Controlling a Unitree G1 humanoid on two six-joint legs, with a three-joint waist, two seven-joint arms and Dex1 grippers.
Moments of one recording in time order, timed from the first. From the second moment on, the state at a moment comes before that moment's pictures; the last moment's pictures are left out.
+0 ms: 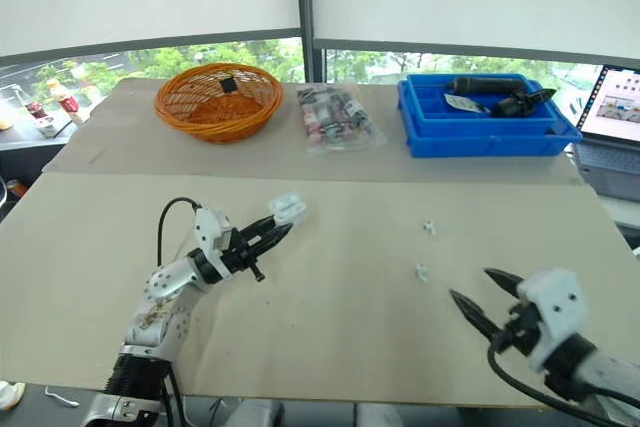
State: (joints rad) left arm -0.26 0.28 0.00 0.08 -0.33 -0.08 -0.84; right arm 0.52 -0.52 -0.57 -0.60 0.37 0.31 0.76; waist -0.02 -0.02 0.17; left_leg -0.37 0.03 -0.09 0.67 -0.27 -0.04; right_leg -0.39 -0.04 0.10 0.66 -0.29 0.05
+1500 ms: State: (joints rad) left arm -0.23 0.28 -0.04 0.06 -0.34 -0.11 -0.90; right arm 0.10 -0.51 -0.15 -0.41 0.23 0.57 0.47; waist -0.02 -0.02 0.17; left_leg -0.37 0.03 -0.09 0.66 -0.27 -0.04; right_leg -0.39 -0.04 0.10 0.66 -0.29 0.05
